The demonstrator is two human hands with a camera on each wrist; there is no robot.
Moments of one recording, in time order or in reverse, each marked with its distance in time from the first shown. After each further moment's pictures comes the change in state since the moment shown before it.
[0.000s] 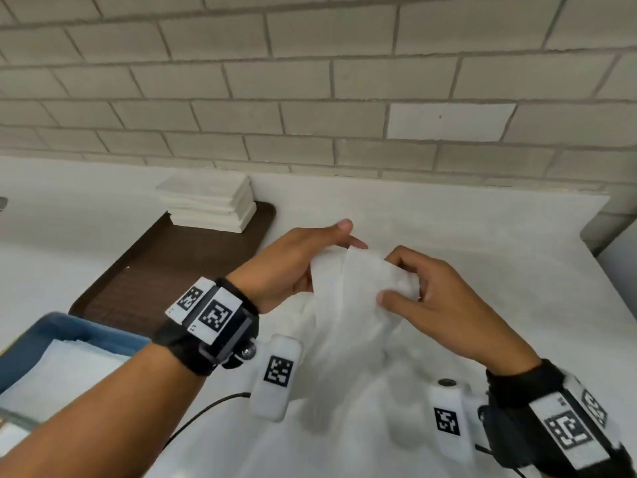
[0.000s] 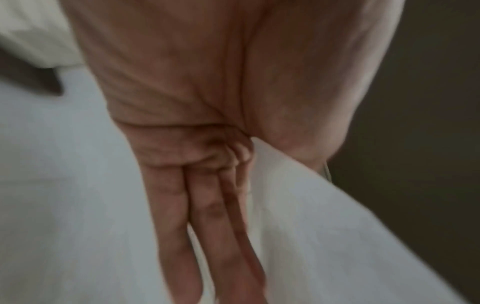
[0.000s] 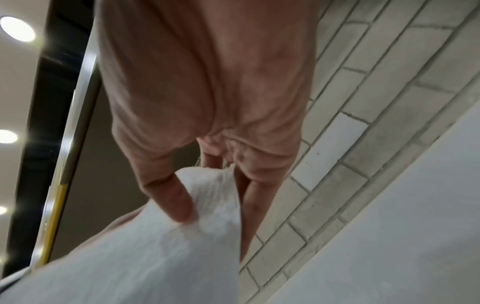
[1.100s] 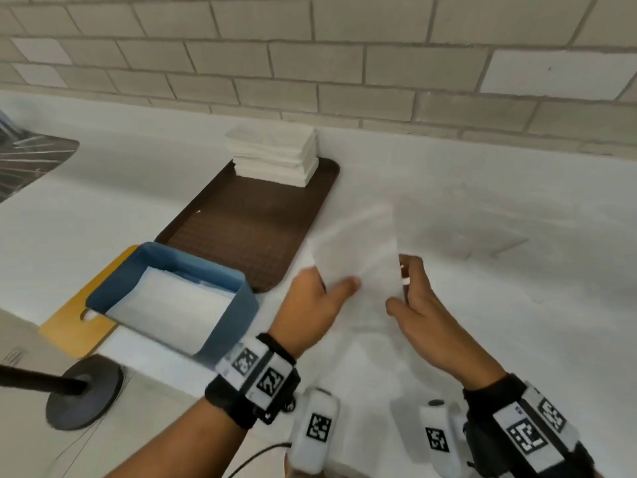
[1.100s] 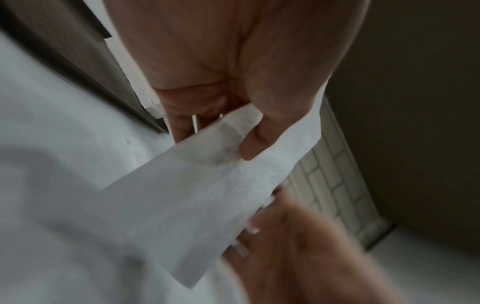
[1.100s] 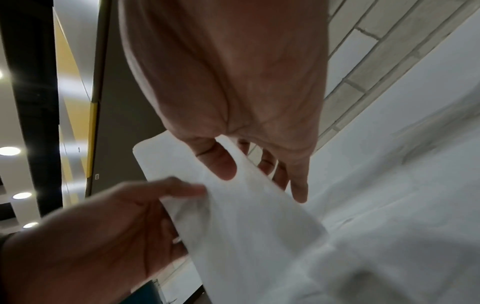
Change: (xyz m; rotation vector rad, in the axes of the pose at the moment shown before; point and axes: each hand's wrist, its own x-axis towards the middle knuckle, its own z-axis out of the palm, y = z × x) left_hand -0.099 -0.121 -0.025 0.064 0.509 0.130; right_hand -0.012 0.012 0.145 0.087 -0.085 0.197
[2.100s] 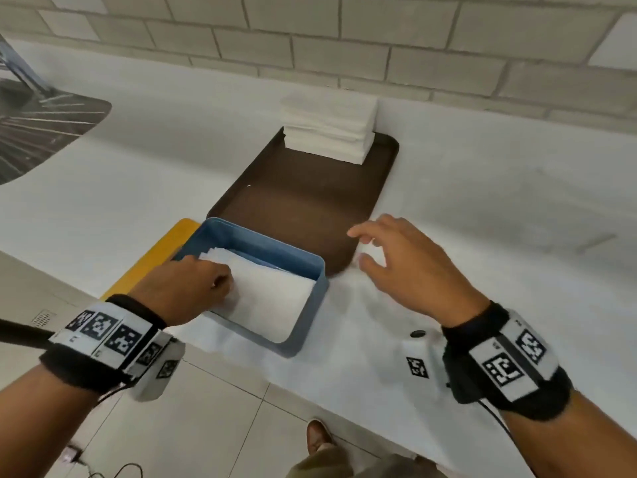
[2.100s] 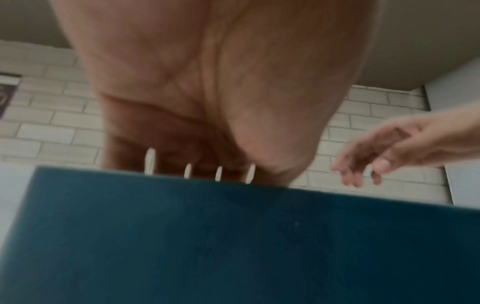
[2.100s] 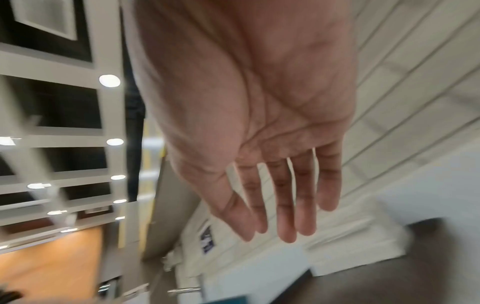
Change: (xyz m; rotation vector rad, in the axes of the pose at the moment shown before) left_hand -0.010 -0.037 -0.260 1.478 -0.211 -0.237; right_hand 0.081 -0.068 0.101 -0.735 -0.040 -0.211
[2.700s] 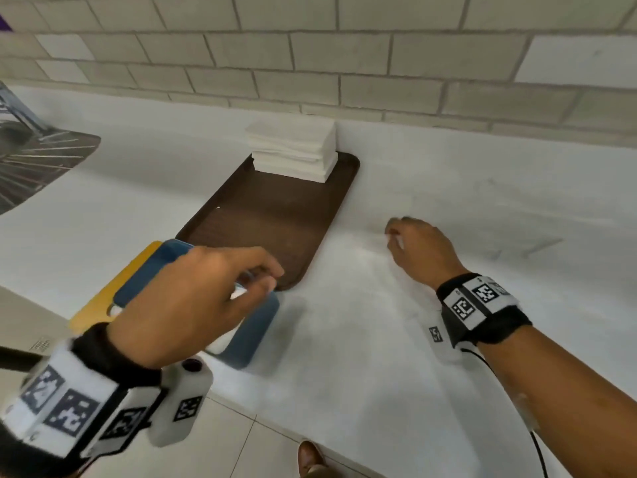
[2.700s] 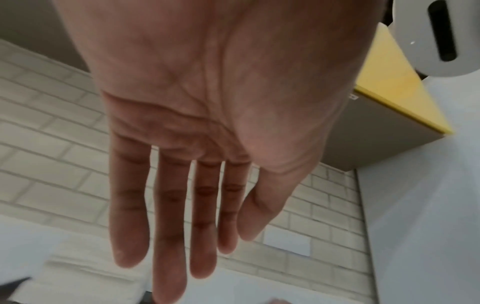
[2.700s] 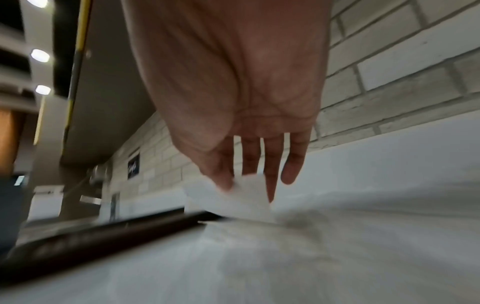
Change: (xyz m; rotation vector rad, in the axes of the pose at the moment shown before) left_hand -0.057 0.130 -0.091 -0.483 0.268 0.322; right_hand 0.013 0.148 -0.016 -0.117 0.146 0.126
